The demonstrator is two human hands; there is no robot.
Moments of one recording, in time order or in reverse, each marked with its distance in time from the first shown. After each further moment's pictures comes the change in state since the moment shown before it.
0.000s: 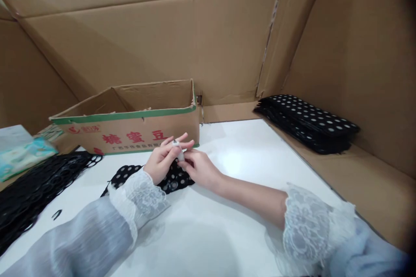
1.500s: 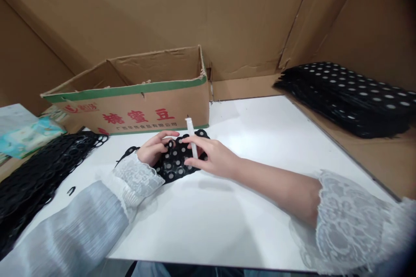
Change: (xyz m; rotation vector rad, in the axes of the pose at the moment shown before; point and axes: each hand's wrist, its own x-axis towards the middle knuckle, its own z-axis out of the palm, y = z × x) left_hand -0.027 -0.056 -0.031 -0.268 -0.136 -0.358; right_hand -0.012 0.000 -0.019 -0.142 -0.232 -0.054
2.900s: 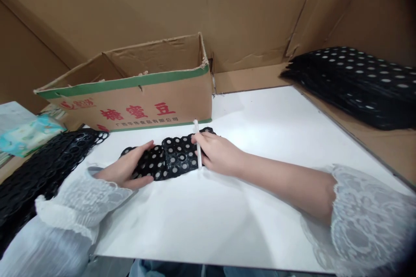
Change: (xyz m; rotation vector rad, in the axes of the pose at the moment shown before) left_hand -0.071 -0.018 -0.047 0.954 -0.136 0.108; right_hand 0.003 0.006 0.004 -0.289 -0.105 0.002
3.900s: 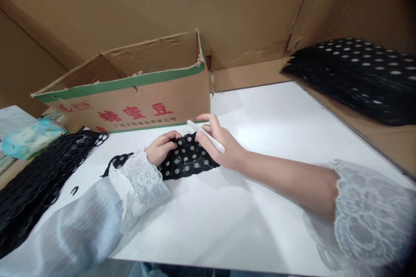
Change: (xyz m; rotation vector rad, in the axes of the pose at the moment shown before) left_hand 0.086 0.050 0.003 -0.733 0.024 -0.211; right_hand -0.002 -0.007 -0.009 0.443 0.265 0.166
